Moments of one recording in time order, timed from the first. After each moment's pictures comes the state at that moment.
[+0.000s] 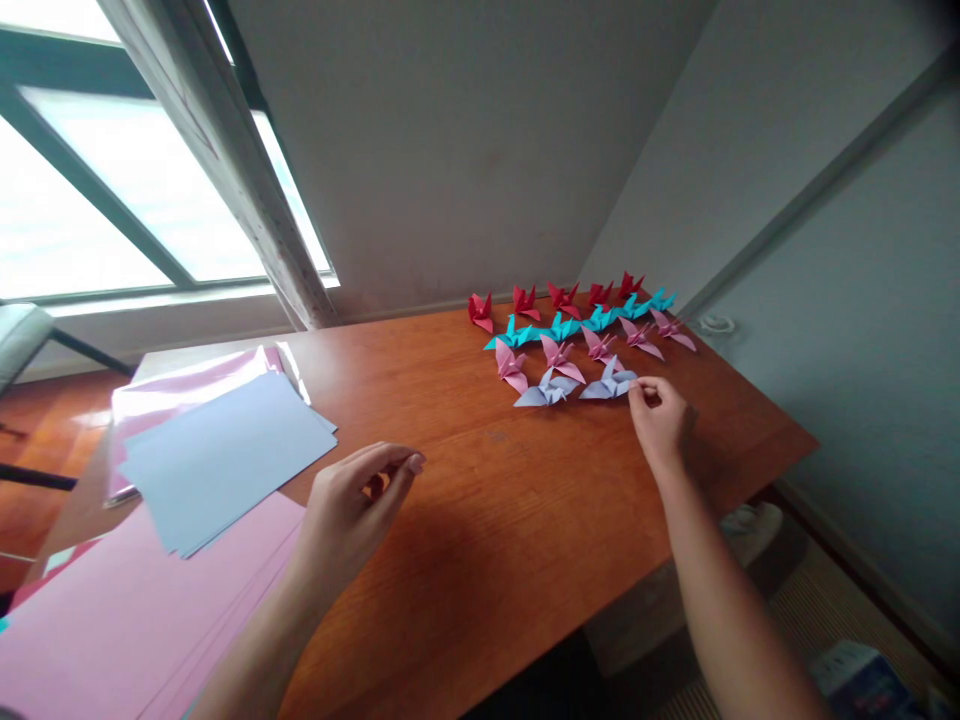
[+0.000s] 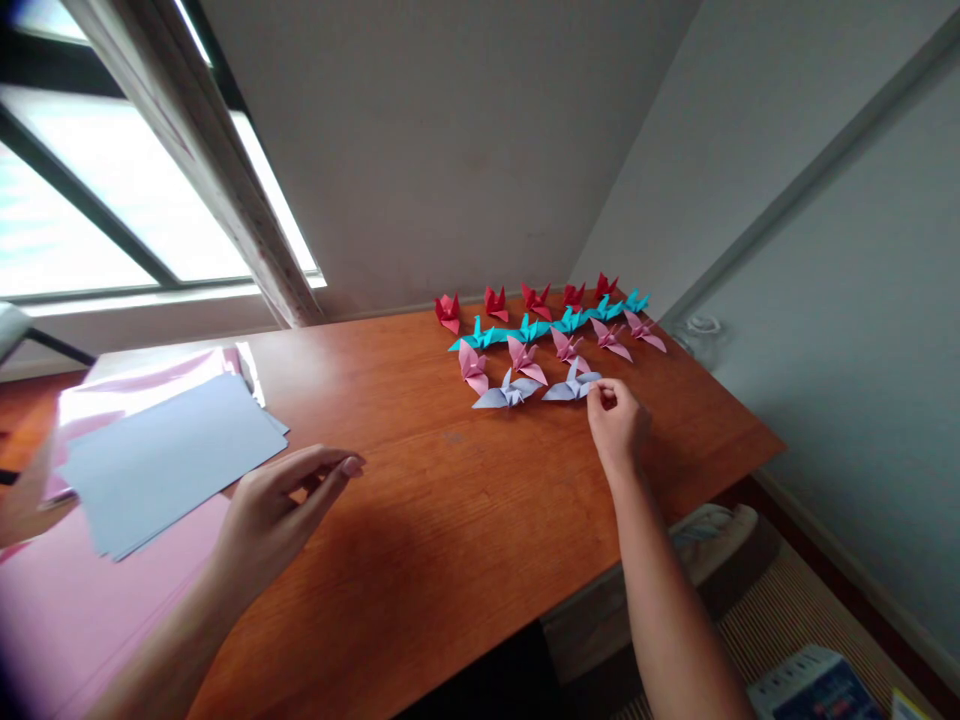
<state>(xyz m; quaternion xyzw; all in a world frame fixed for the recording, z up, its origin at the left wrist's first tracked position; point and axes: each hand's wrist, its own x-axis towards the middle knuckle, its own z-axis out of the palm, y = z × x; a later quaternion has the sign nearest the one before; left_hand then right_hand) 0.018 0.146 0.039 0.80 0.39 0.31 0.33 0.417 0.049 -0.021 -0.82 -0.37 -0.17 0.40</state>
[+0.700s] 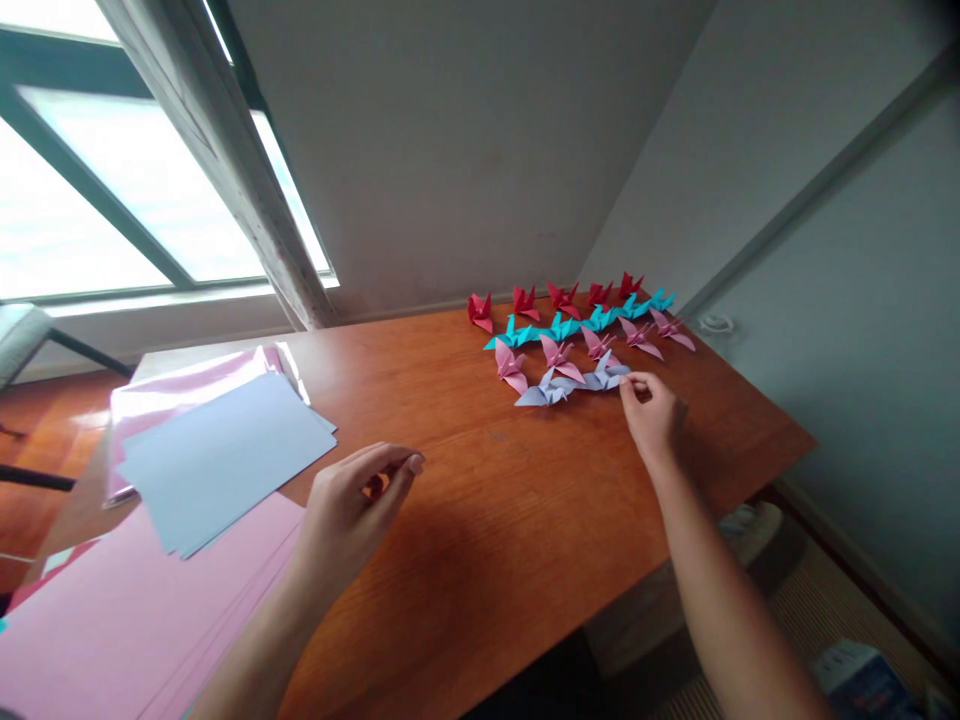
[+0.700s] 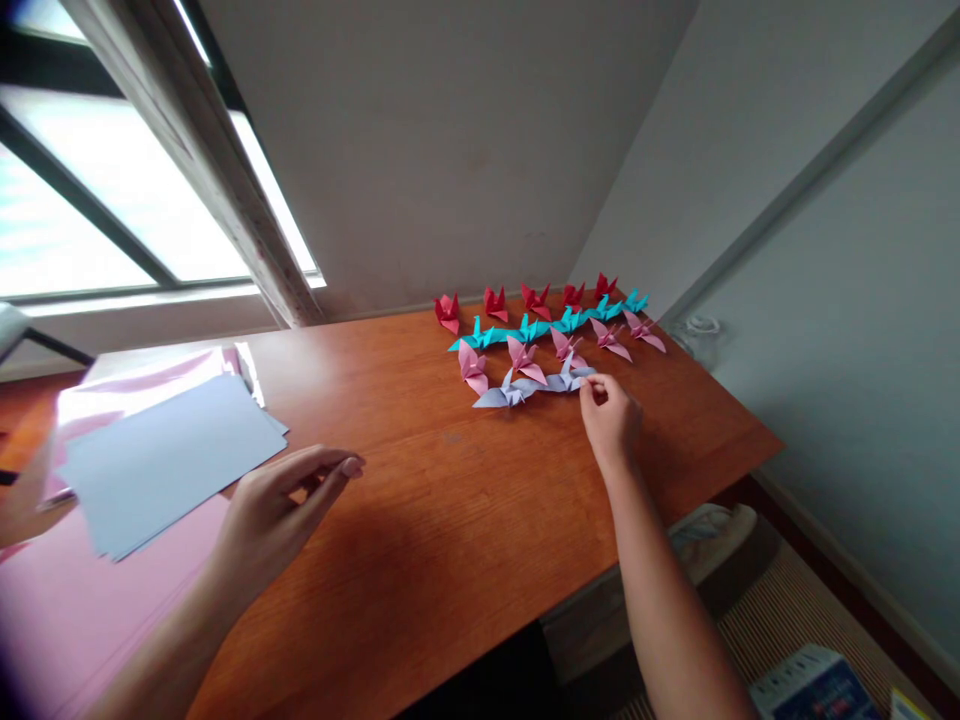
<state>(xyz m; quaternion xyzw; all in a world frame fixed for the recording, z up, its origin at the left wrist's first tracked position) 0.018 0.146 0.036 0.81 0.39 0.30 0.33 0.419 0.058 -0.025 -0.82 -0.39 -0.15 0.39</state>
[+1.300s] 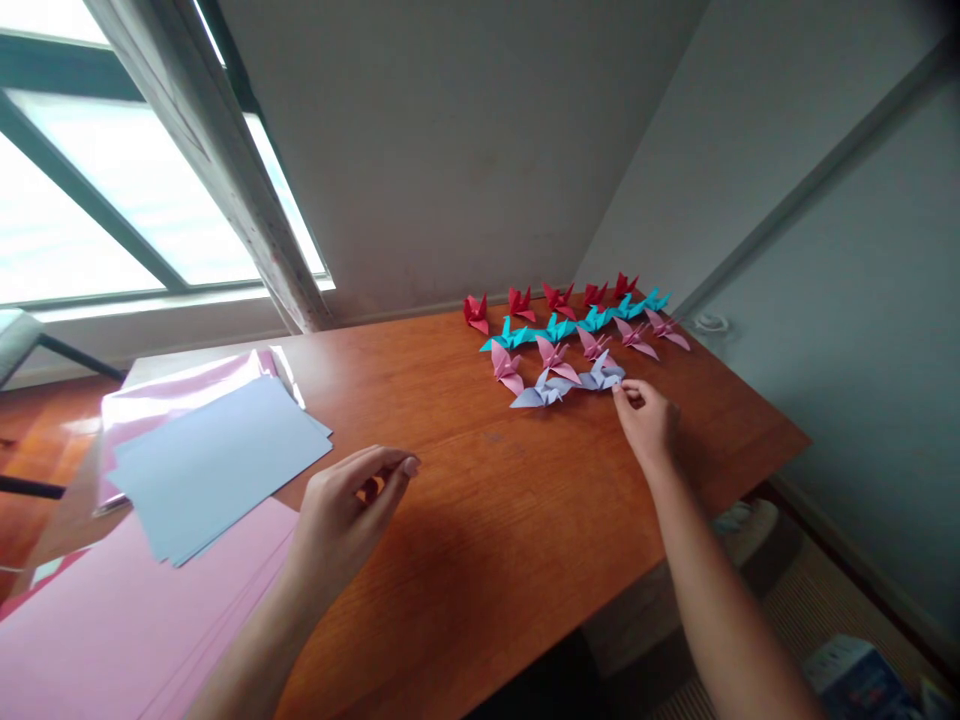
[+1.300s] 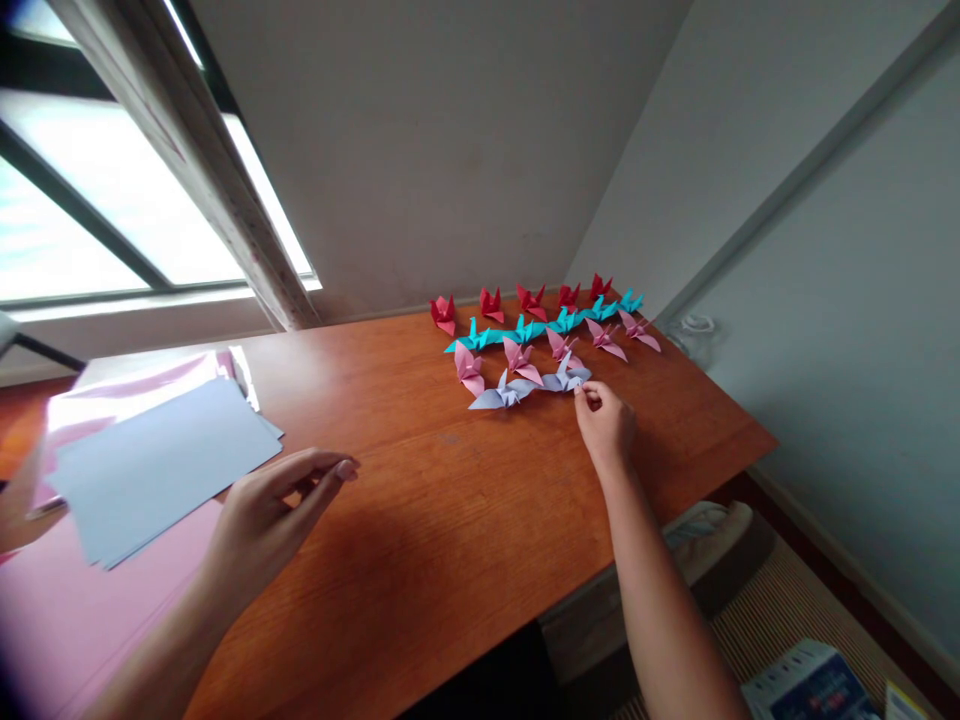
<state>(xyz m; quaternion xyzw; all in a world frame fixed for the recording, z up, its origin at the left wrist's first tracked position) 0.018 0.145 0.040 0.80 0.40 0.30 0.33 0.418 0.050 -0.030 -0.83 -0.39 -0.12 0.37</state>
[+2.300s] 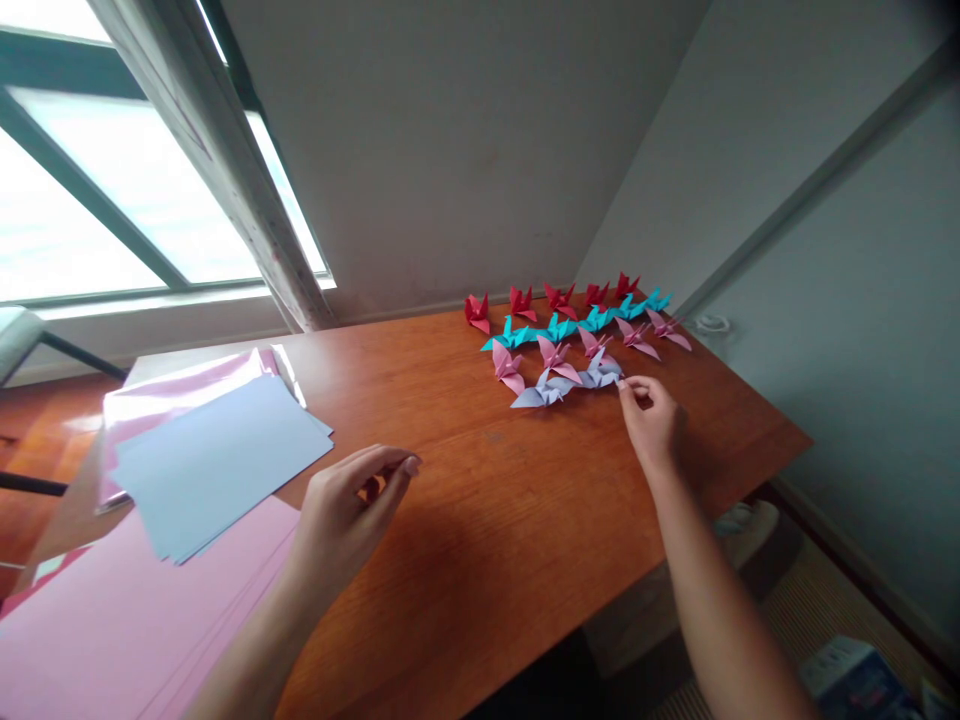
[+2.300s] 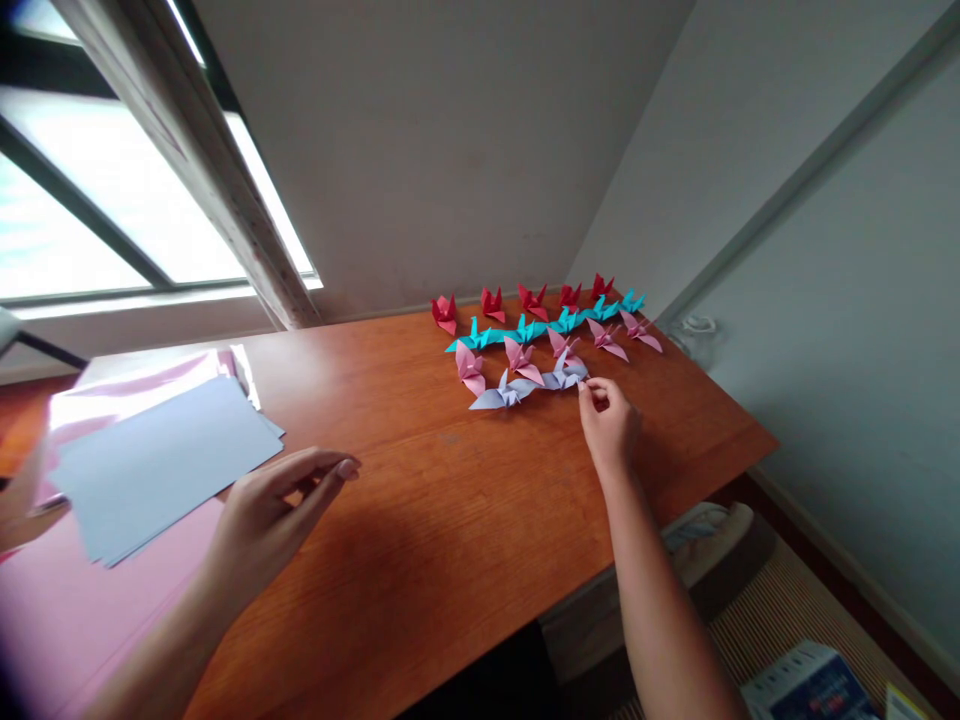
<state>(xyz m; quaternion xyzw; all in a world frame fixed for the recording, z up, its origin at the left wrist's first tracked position) 0.019 0.145 0.041 0.80 0.40 0.30 0.33 0.413 0.049 -0.026 -0.82 -0.38 -0.13 0.40</state>
